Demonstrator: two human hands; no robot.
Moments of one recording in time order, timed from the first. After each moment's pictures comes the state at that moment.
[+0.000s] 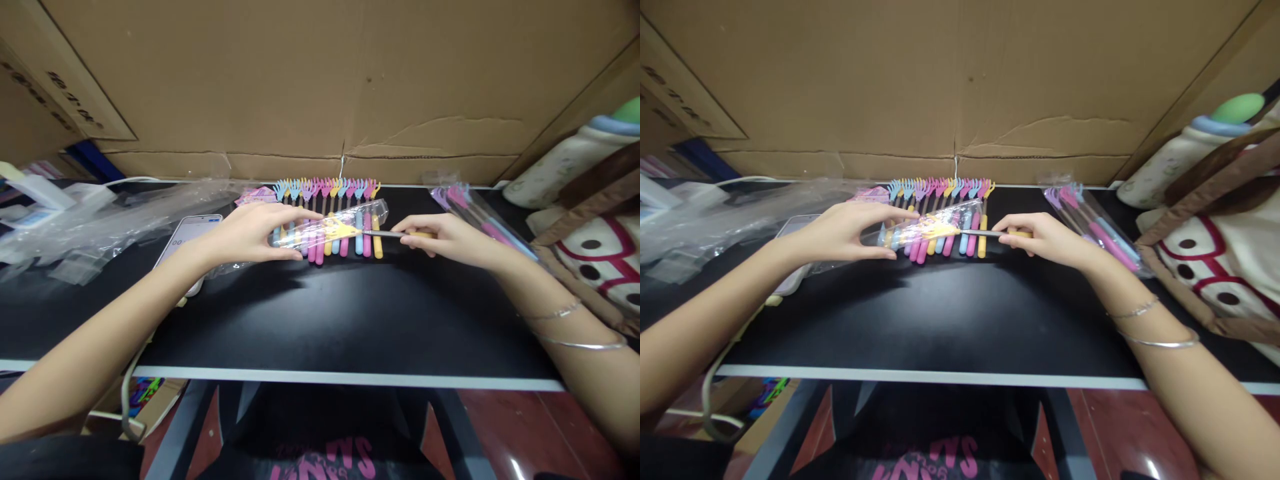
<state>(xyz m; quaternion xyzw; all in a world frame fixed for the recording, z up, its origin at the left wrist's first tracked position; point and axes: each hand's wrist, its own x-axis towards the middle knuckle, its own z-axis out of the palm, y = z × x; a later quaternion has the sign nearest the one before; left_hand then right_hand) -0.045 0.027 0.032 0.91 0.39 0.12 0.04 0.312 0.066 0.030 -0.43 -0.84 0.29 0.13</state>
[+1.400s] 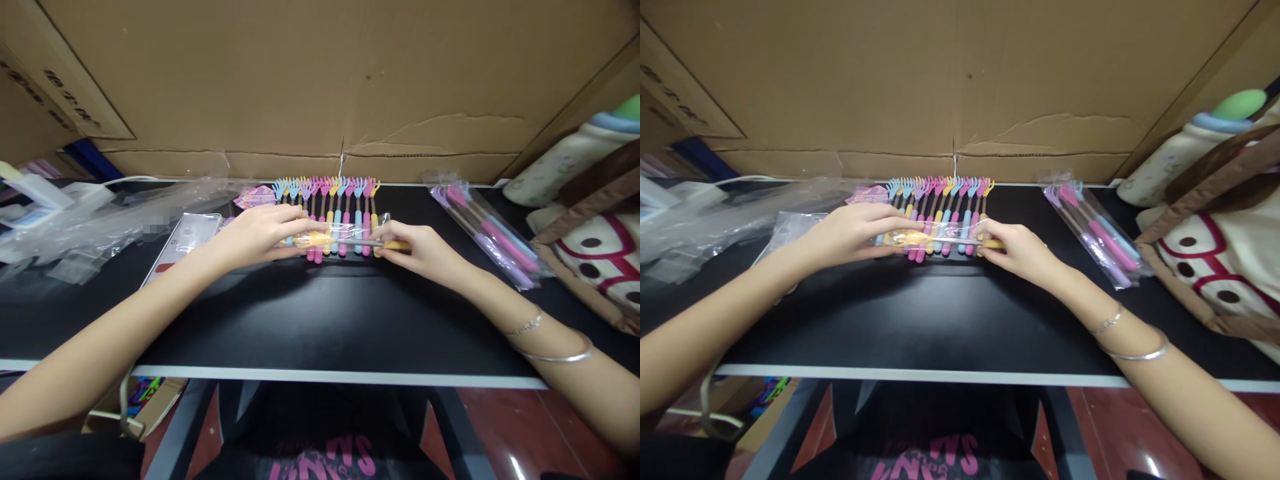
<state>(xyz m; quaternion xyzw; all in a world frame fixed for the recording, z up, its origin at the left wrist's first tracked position) -0.038 0.027 0.018 0.93 0.29 0.17 -0.14 0.283 0.051 -0.002 -0.36 -0.89 0.16 0.22</state>
